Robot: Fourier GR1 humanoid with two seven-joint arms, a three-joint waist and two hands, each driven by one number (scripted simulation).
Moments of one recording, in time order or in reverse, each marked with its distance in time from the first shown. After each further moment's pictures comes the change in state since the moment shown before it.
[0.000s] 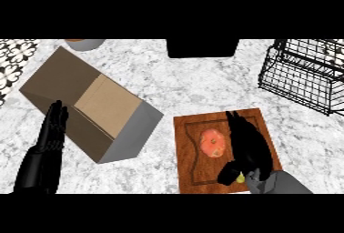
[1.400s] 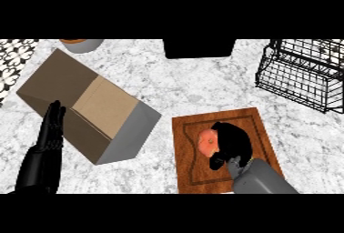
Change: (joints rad) left arm 0.000 -0.026 0.017 0.017 -0.028 0.005 -0.008; right arm -0.038 0.167 -0.062 0.256 -0.001 0.072 -0.036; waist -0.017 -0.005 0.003
